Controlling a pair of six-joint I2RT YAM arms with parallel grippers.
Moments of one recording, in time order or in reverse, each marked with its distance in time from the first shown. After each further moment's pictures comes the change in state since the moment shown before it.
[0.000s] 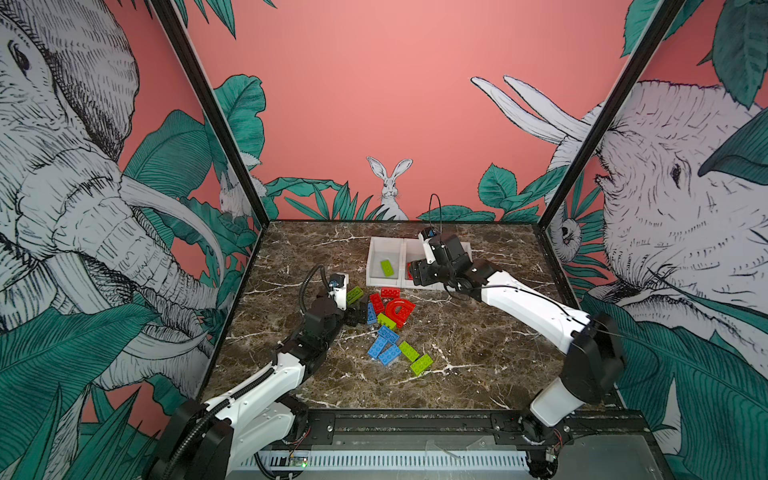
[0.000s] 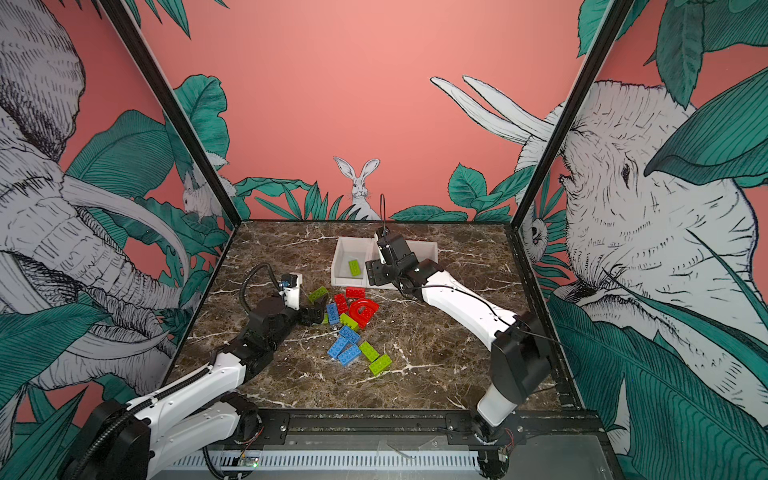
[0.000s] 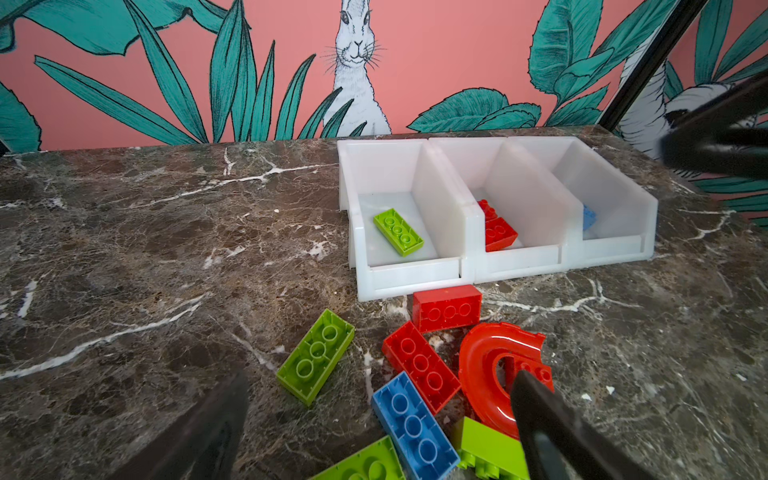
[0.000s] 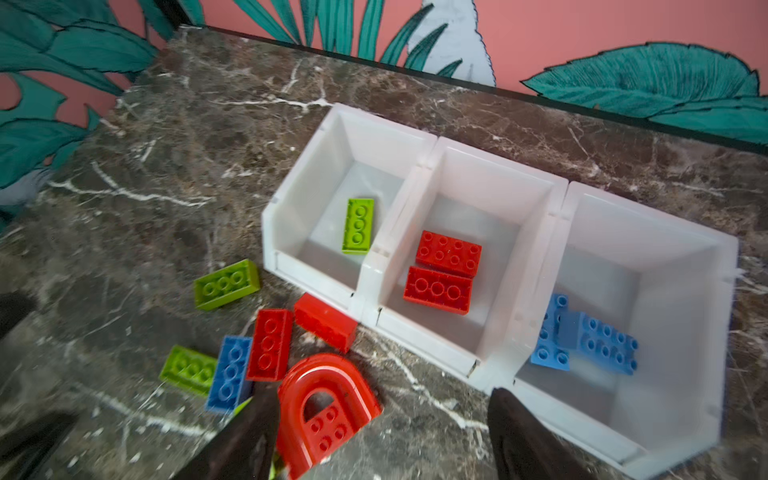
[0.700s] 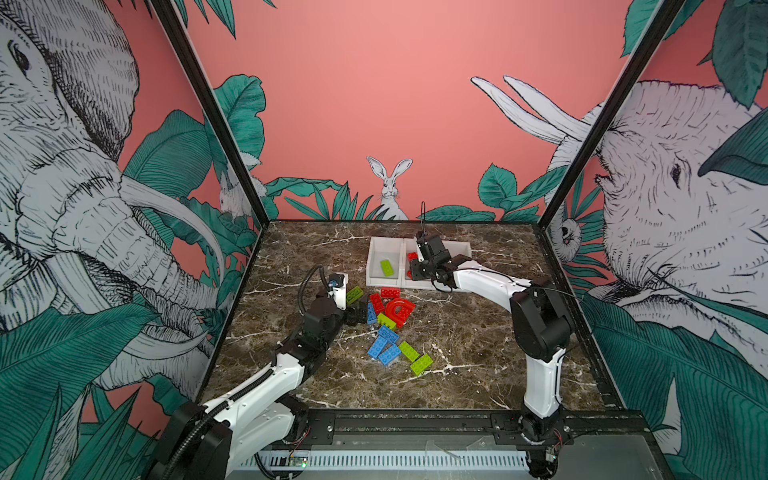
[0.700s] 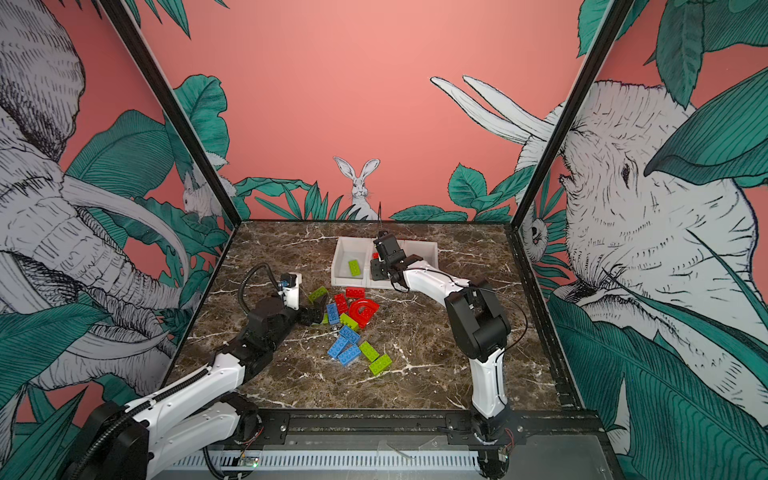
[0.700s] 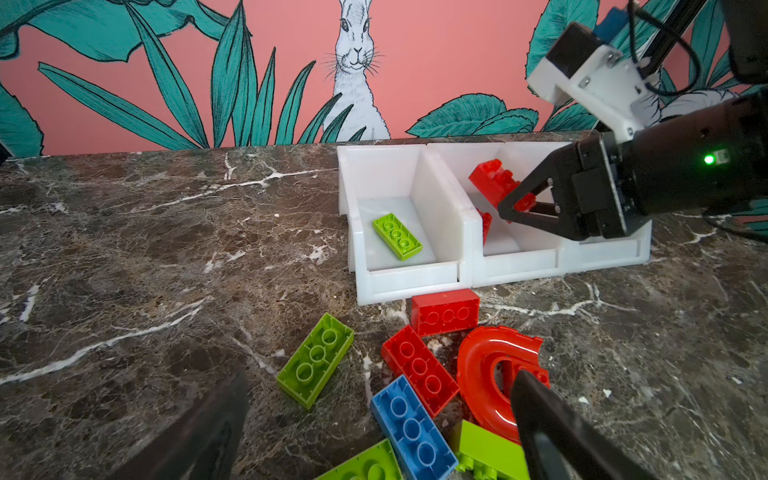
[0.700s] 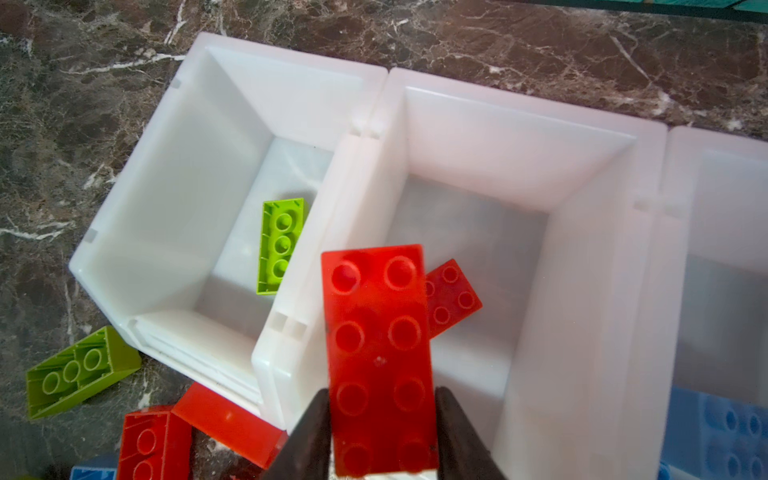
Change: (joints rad) left arm 0.000 -0.008 0.000 0.000 0.002 0.000; right arm -0.102 0.400 0.116 0.171 -0.037 0.063
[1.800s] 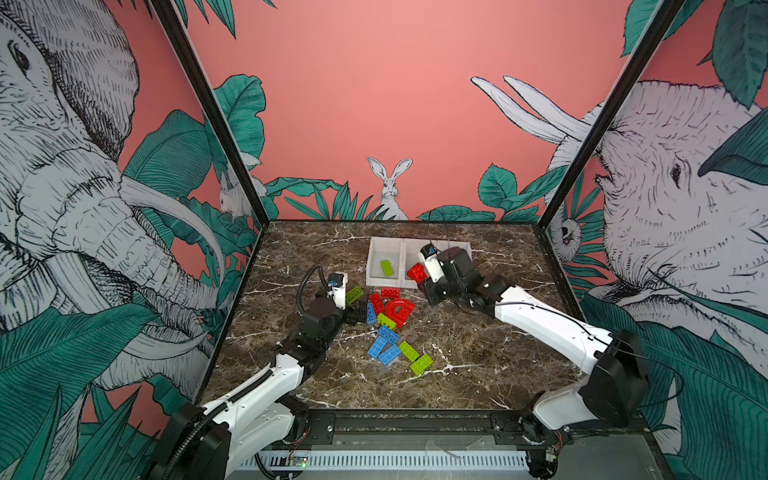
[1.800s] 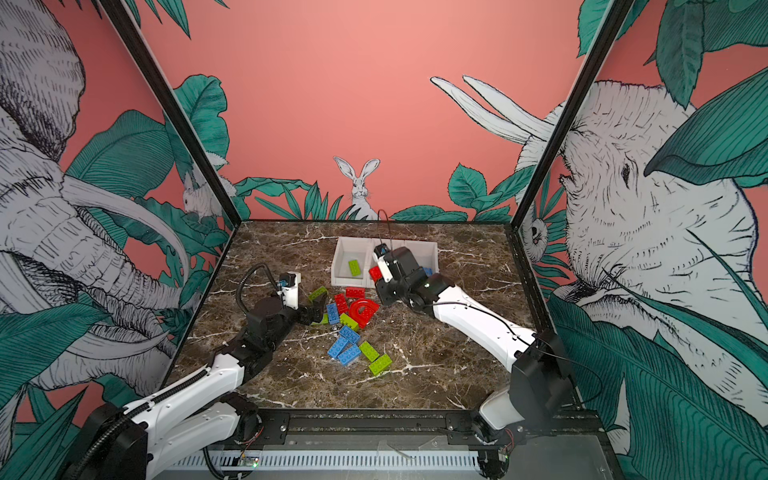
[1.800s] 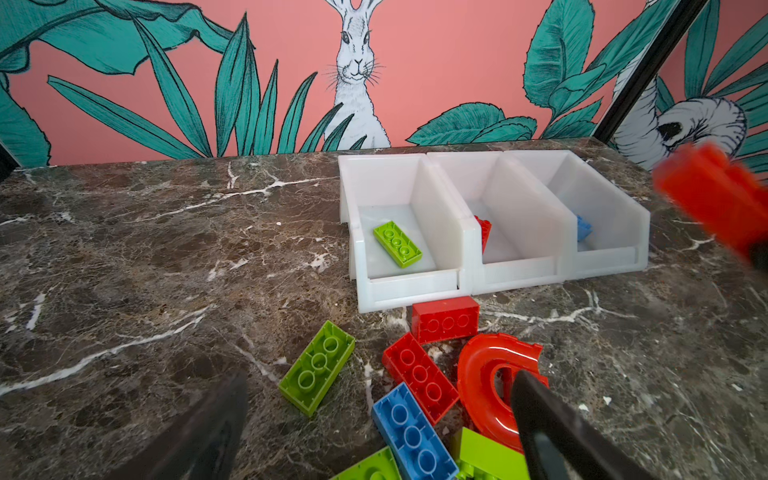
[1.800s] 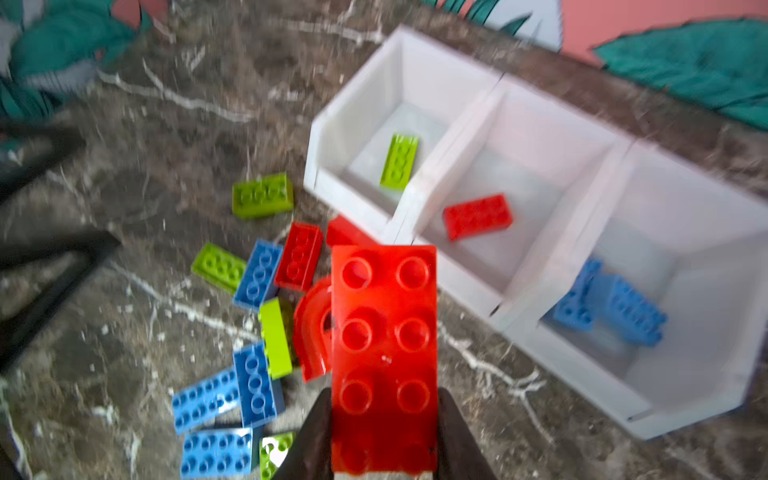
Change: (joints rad) left arm 0.000 -0.009 0.000 0.011 0.000 0.006; right arm 0.096 -0.485 -0.208 -0.195 -0.069 -0.171
